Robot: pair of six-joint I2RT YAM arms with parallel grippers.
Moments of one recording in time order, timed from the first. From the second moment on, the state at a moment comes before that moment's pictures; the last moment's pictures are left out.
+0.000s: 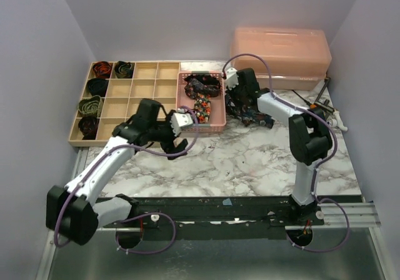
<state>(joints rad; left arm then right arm) -0.34 1.08 0.92 -0.60 0.64 0.53 0.41 2.05 1.50 -0.16 -0.02 -0.31</state>
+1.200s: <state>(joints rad) -0.20 1.49 1.32 -0.40 0.65 0.19 0.46 1.48 1.63 -0.51 -0.28 -0.09</state>
